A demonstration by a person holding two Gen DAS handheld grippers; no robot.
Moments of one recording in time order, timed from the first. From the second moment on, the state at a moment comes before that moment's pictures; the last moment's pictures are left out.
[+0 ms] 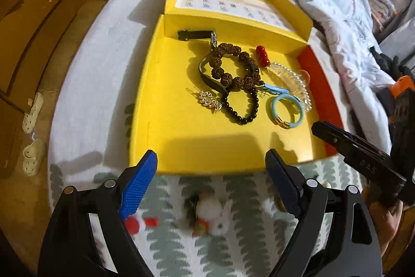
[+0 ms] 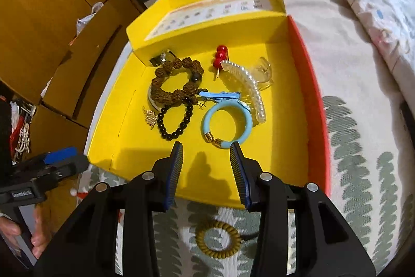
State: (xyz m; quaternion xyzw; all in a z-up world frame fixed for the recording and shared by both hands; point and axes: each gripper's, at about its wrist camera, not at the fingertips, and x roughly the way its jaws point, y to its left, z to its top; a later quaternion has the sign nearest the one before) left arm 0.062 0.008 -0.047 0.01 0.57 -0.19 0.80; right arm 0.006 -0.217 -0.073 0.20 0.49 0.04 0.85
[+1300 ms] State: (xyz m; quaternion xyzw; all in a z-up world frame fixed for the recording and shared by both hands) left arm 0.178 -0.036 -0.090 -0.02 0.59 -0.21 0.78; right arm 0.055 -0.225 -0.113 0.17 0.53 -0.01 0.83
